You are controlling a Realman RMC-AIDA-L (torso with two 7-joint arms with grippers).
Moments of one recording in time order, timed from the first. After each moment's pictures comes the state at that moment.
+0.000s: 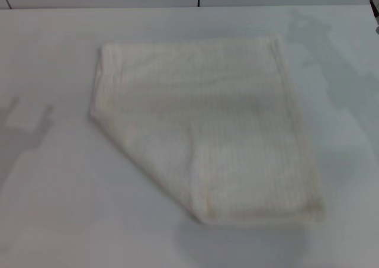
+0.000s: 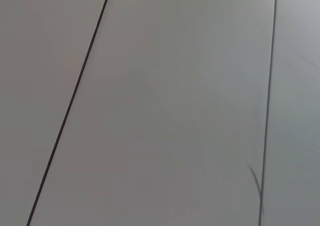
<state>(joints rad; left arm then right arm) -0.27 -2.06 0.31 0.14 1.31 1.79 -0.69 0.69 2.08 -1.10 -0.24 -0.41 -1.22 0.34</state>
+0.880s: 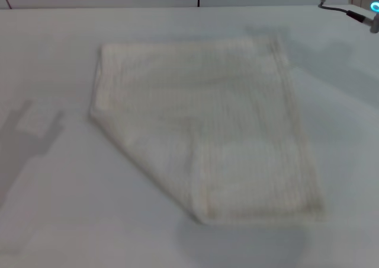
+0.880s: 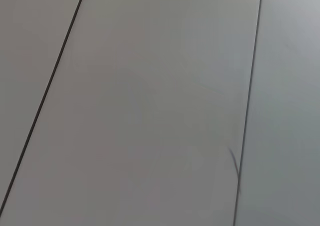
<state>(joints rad) -0.25 -2.06 0.38 0.14 1.32 1.79 -0.71 0.66 1.99 -1.10 -0.67 -1.35 -0.96 1.33</state>
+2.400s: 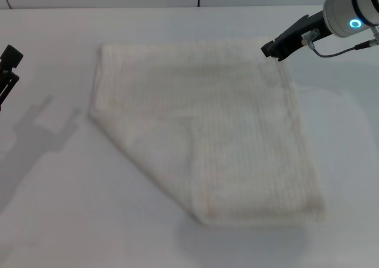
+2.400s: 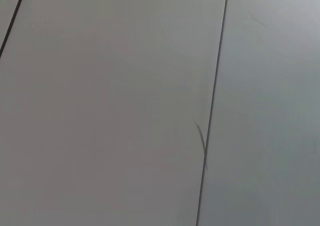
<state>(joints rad) -0.28 -2.06 0.49 0.21 1.32 1.74 -0.76 0.88 2.02 -1.04 -0.78 -2.53 -1.14 2.19</state>
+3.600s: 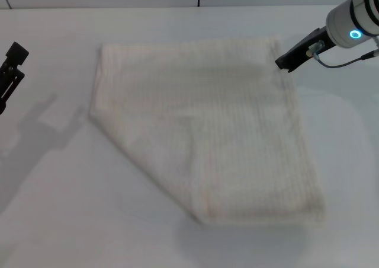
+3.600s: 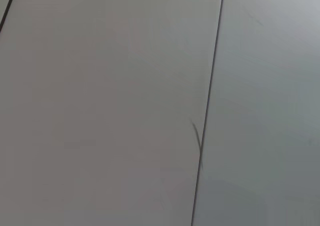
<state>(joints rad) -0.29 -2.06 0.50 0.22 1.32 1.73 -0.76 0.92 2.03 -1.04 -0.70 -2.66 -1.08 2.29</state>
